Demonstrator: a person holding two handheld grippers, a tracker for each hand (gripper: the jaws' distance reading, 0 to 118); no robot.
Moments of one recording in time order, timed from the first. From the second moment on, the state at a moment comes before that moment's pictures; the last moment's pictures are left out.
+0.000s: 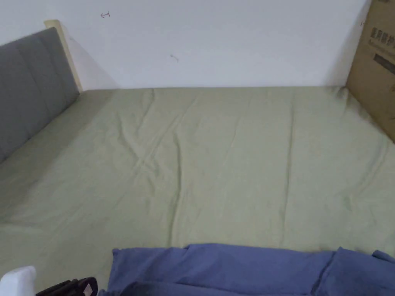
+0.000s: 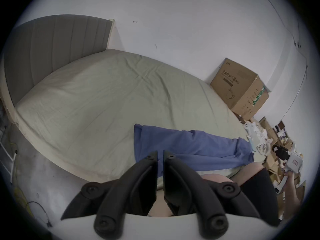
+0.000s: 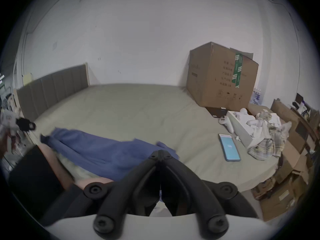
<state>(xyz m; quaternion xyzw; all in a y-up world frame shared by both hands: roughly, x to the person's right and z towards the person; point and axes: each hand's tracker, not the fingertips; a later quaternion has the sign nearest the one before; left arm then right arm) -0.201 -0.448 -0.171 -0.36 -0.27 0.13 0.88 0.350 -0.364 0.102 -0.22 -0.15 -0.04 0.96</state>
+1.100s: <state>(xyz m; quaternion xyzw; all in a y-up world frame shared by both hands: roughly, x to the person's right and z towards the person) -0.217 -0.482 -0.351 -0.52 -0.26 0.10 0.81 0.313 -0.327 0.048 -0.23 -0.07 -0.02 0.97</state>
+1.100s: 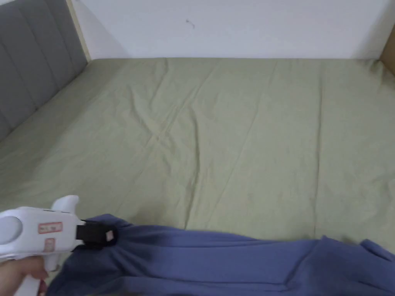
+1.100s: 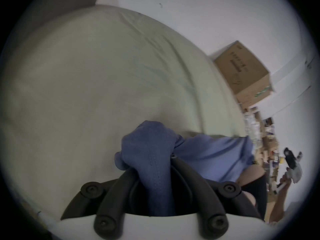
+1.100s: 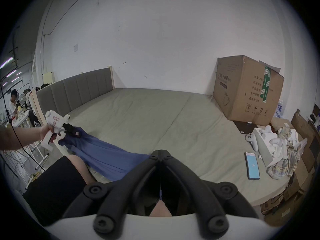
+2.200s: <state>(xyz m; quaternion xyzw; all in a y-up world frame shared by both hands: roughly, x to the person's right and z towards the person) 0.022 -0.414 -0.289 -0.55 -0.36 0.08 0.75 0.361 -0.353 0.108 -0.20 -0.07 -0.07 0.97</state>
